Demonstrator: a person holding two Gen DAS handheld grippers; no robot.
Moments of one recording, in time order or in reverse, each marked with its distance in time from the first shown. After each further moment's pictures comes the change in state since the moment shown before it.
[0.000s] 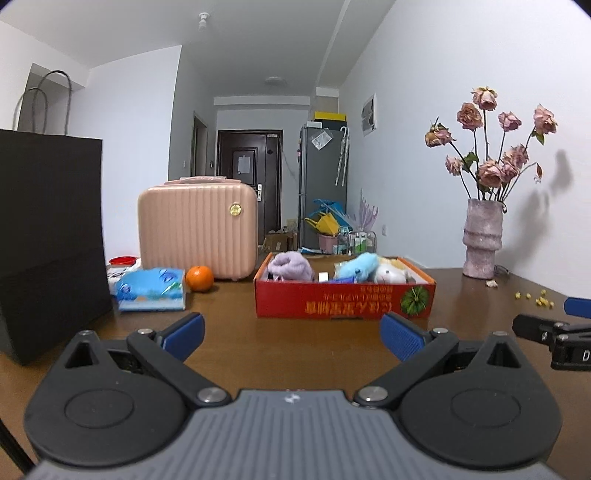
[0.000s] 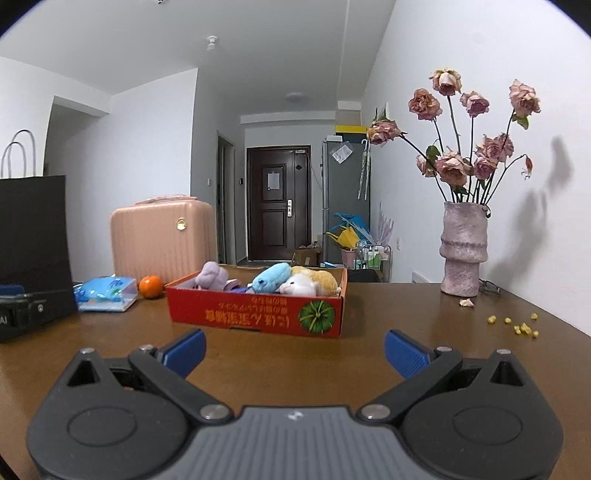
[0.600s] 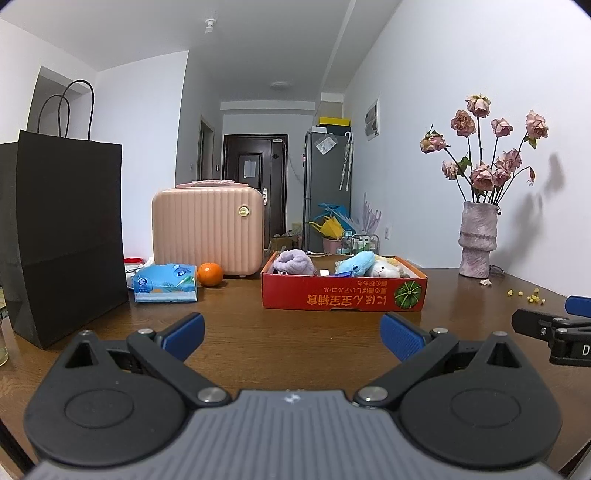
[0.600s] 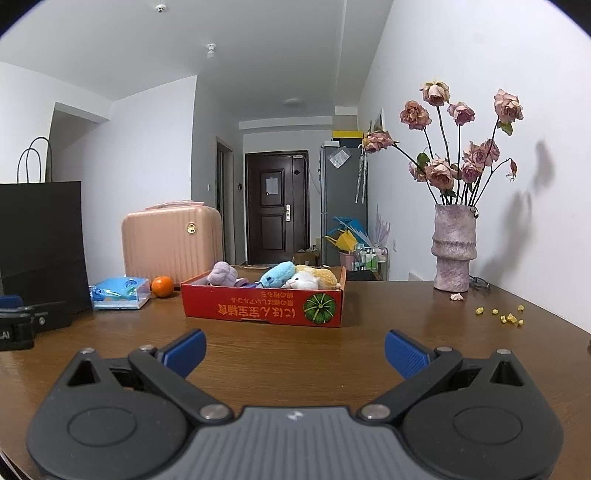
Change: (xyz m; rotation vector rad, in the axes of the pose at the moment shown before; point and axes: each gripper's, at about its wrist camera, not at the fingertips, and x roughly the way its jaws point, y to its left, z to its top) left arm -0.046 -0.003 -0.011 -0.007 -0.019 0.013; right arm -0.054 0.012 -0.012 0.013 -0.017 -0.003
